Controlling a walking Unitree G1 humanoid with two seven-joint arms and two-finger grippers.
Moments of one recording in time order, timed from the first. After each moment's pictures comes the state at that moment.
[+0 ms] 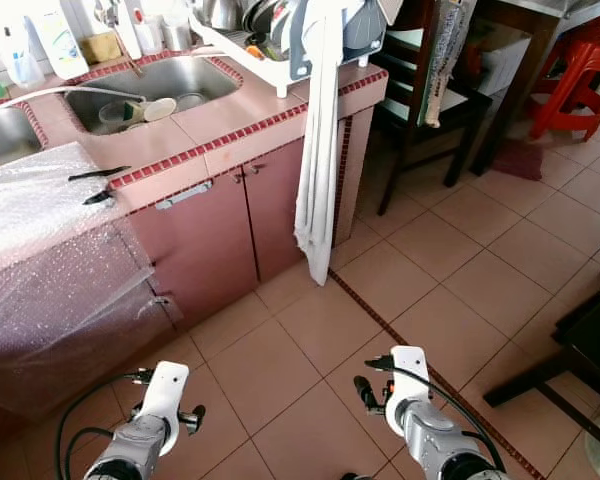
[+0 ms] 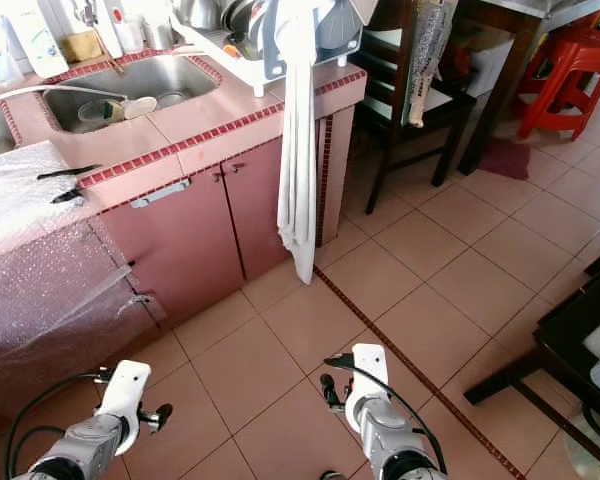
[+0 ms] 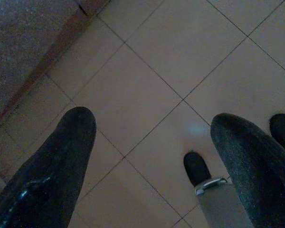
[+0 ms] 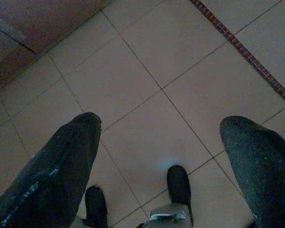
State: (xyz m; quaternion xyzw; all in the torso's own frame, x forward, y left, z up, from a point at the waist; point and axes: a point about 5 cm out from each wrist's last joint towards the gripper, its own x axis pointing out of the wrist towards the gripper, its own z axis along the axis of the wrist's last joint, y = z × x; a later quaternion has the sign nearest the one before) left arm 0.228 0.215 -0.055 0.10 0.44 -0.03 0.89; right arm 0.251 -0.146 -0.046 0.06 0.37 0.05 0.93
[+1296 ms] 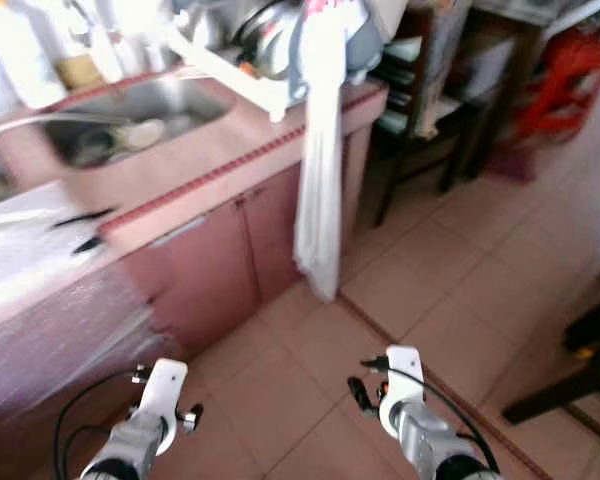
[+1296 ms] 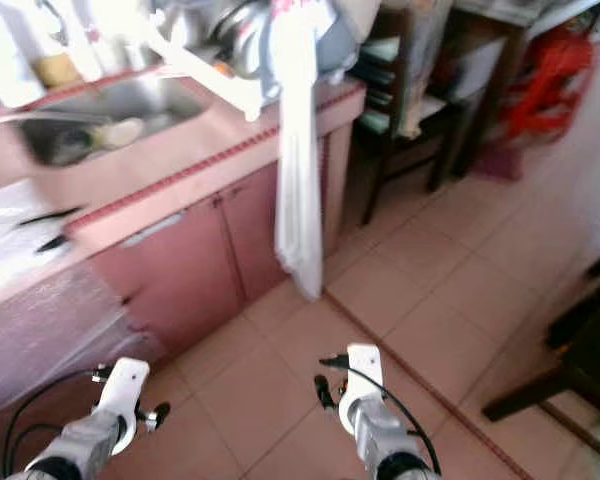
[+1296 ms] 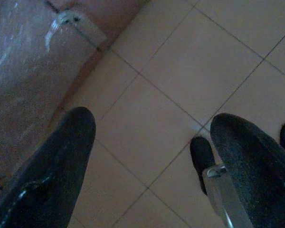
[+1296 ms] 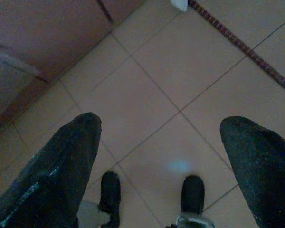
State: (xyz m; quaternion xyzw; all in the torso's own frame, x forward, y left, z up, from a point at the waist) left arm 0.230 0.216 -0.053 0.10 0.44 -0.04 0.89; right arm 0.250 -0.142 -0.047 0.07 0.37 0.05 0.92
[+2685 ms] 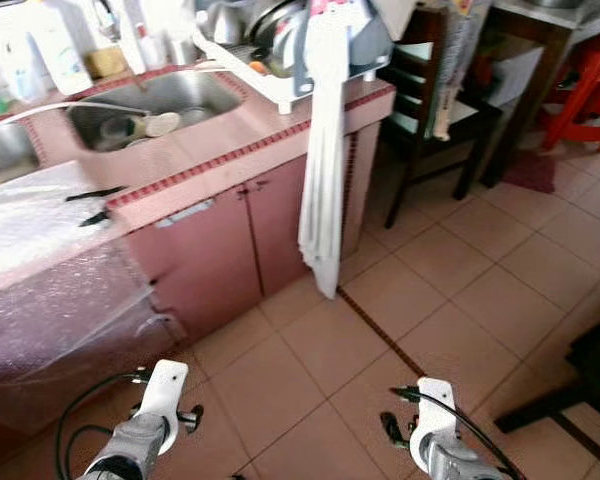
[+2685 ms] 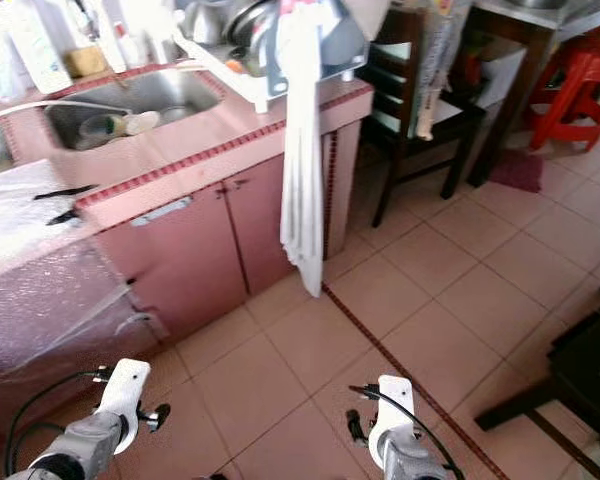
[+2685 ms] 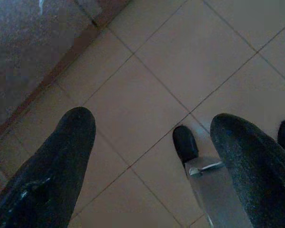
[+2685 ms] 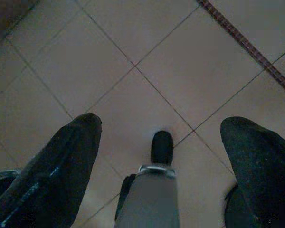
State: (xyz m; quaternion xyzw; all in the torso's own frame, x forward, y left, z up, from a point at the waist) left arm 0.227 0.219 -0.055 0.10 0.45 -0.02 0.89; right arm 0.215 -0.177 -0.069 0.06 0.44 -0.03 0.89
